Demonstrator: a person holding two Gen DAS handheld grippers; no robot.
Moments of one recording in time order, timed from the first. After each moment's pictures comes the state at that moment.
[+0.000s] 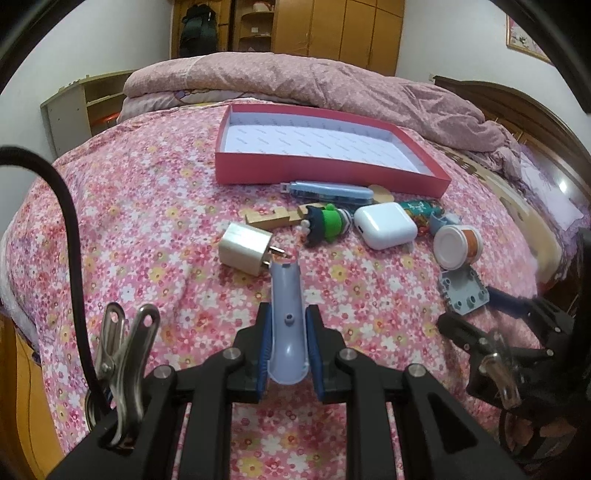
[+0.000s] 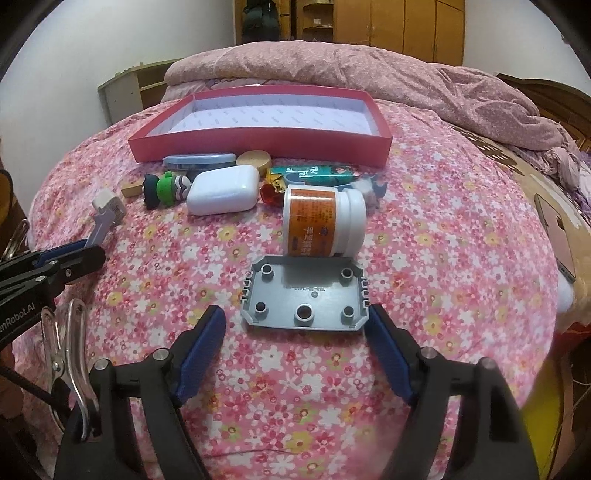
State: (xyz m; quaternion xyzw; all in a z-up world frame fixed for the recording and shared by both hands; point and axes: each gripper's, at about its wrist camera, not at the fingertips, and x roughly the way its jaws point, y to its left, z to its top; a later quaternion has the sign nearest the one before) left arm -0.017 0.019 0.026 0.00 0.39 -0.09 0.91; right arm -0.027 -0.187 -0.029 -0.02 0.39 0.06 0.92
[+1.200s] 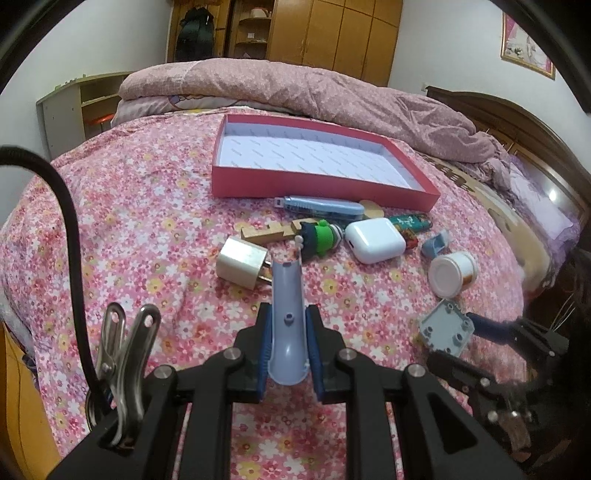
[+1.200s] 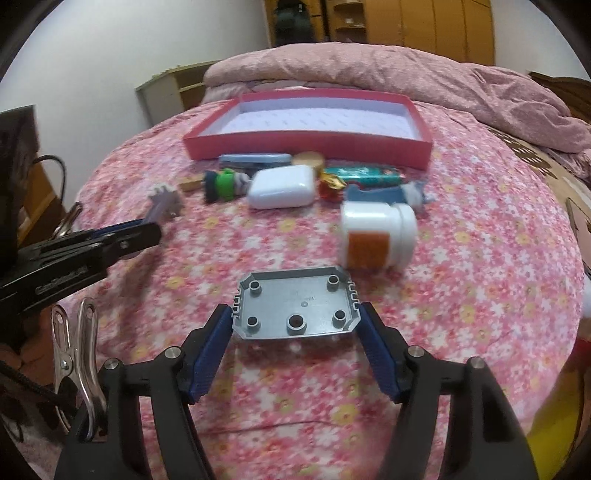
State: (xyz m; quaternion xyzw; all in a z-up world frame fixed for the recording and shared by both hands) left arm -0.020 0.024 0.036 -0.02 0.38 -0.11 0.92; right arm -0.045 -0.176 -0.018 0.00 0.39 0.15 0.91
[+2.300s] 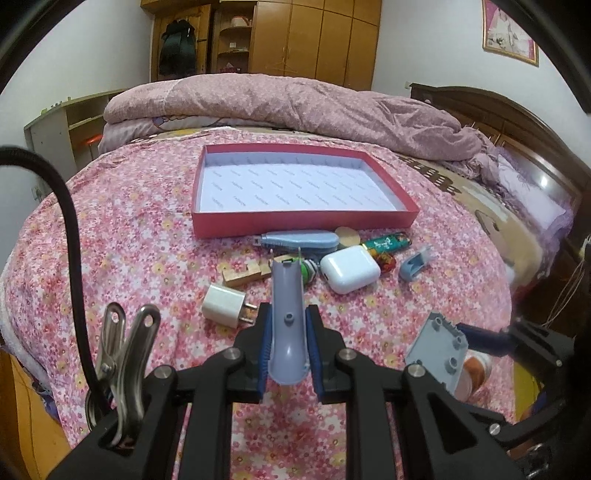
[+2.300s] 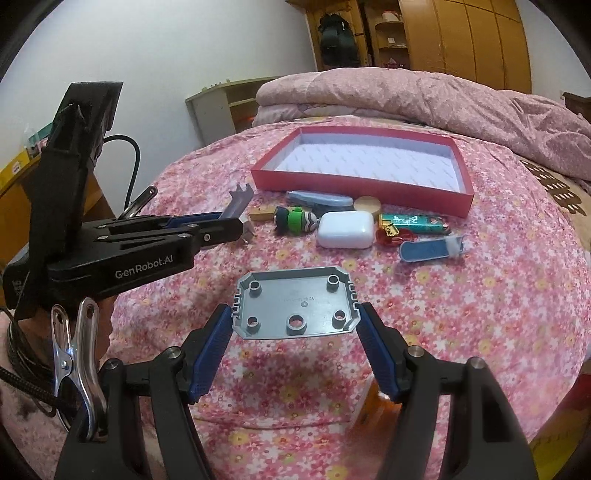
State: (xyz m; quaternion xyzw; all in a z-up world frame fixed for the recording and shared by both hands) left arm -0.013 0.008 0.067 0.00 0.36 -0.13 0.92; right arm -0.063 -0.165 0.020 0.00 0.35 0.24 0.91
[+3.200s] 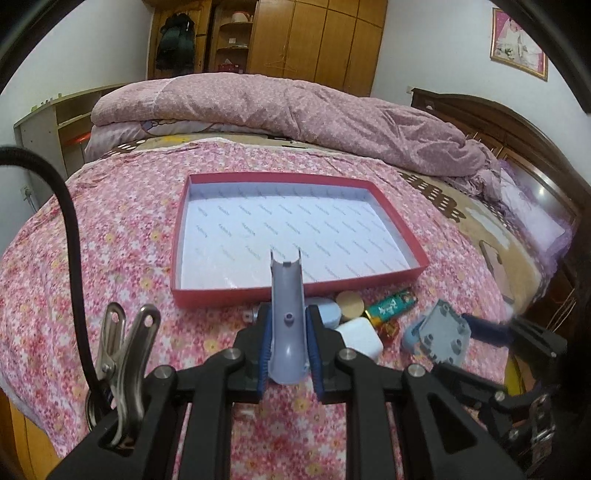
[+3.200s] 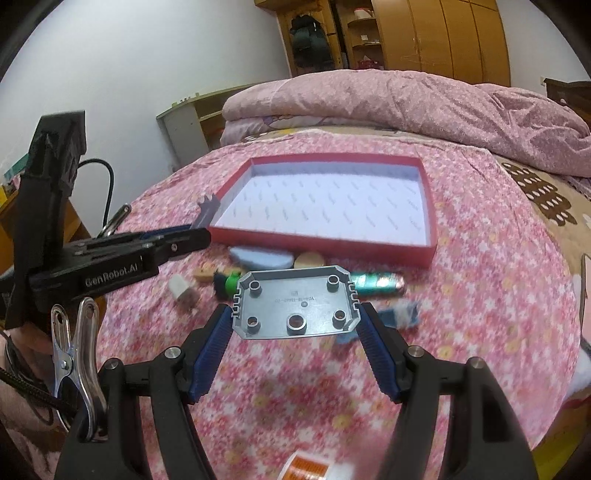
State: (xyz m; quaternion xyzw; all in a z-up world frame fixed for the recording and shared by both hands) left arm 0.061 -0.003 0.094 -0.01 0.37 -0.14 0.92; right arm 0.012 -0.195 0.051 0.03 0.36 0.20 0.91
